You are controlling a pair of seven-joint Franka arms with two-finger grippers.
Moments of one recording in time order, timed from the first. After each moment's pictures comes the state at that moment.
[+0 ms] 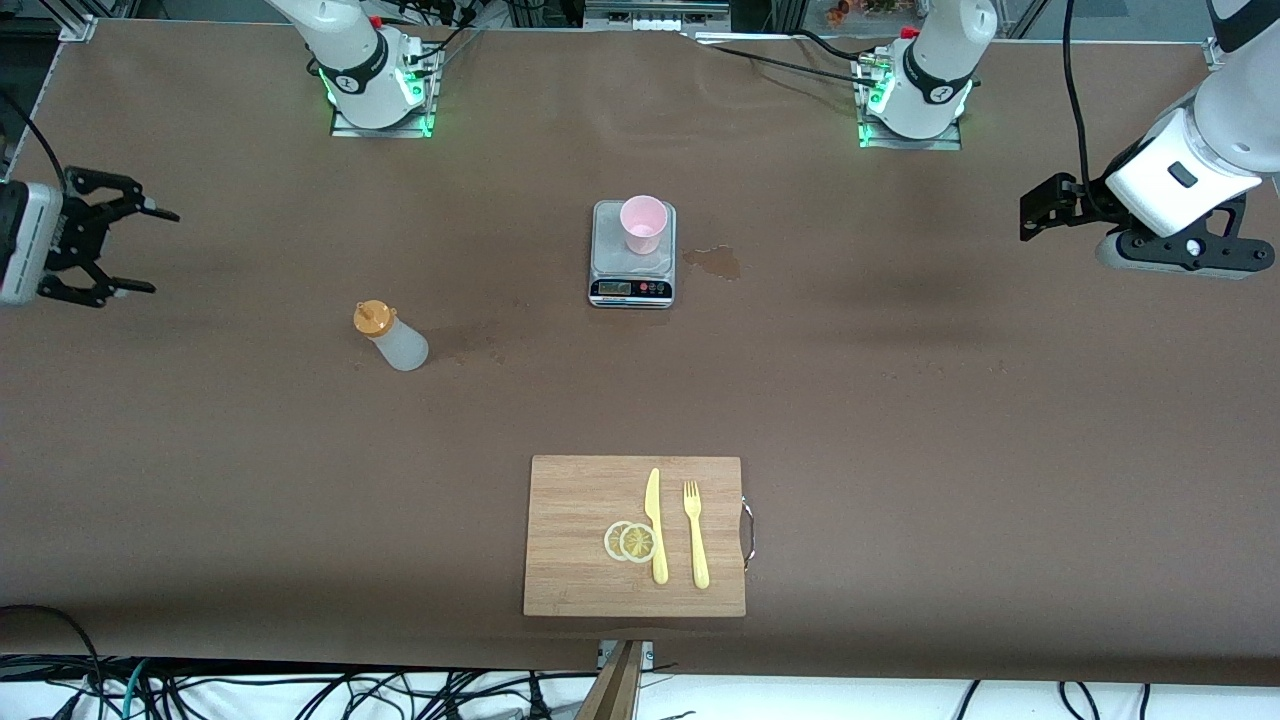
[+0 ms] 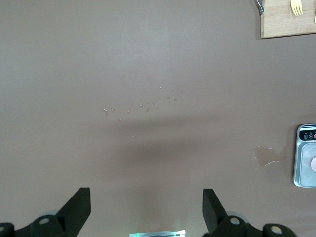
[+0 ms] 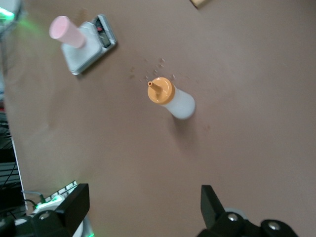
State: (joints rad) left arm -0.02 0.00 -0.08 -1.63 0.00 1.51 -0.02; right arm 0.02 0.06 -0.28 -1.70 0.33 1.48 -1.24
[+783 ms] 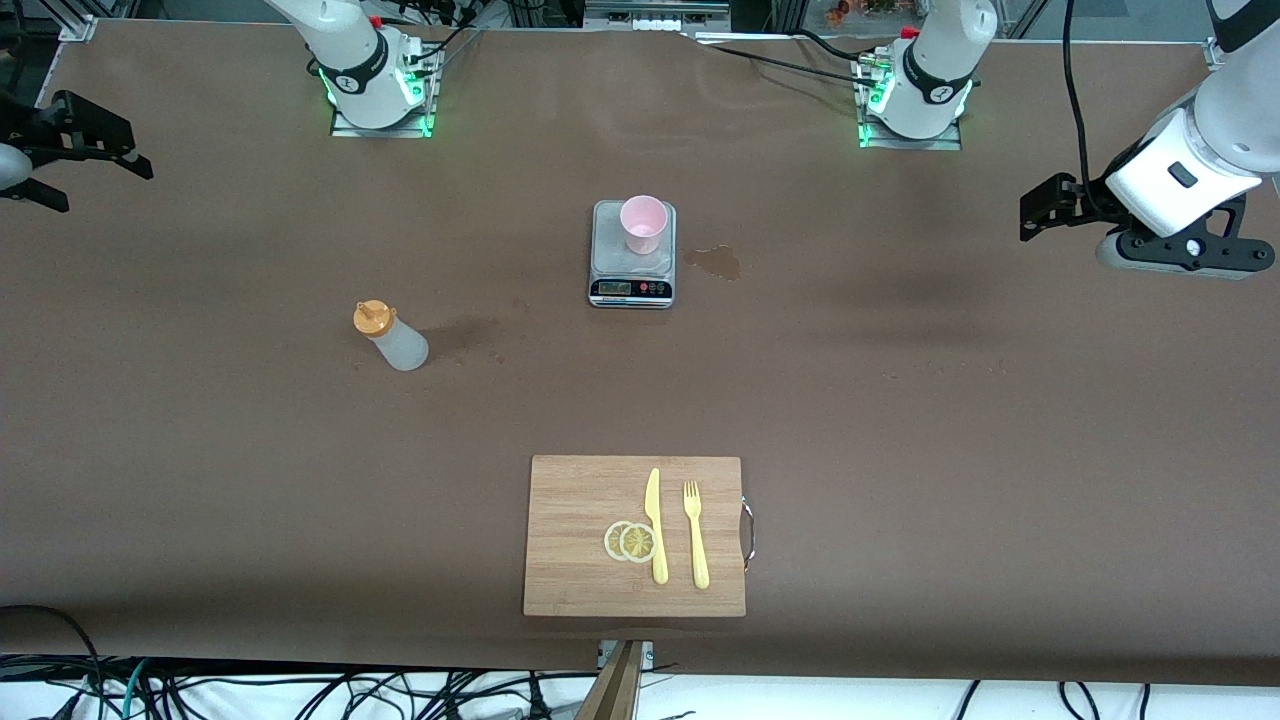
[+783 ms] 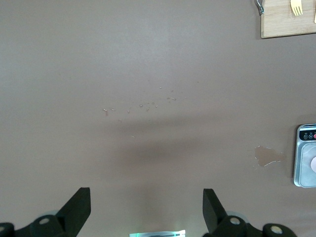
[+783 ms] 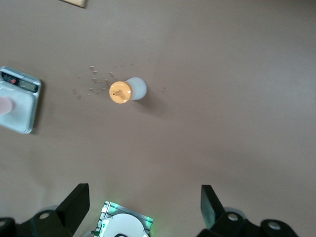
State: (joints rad) left arm -0.02 0.00 -0.08 -1.63 0.00 1.51 -0.02; right arm 0.09 -0.02 -0.12 -1.52 0.04 1.39 -0.33
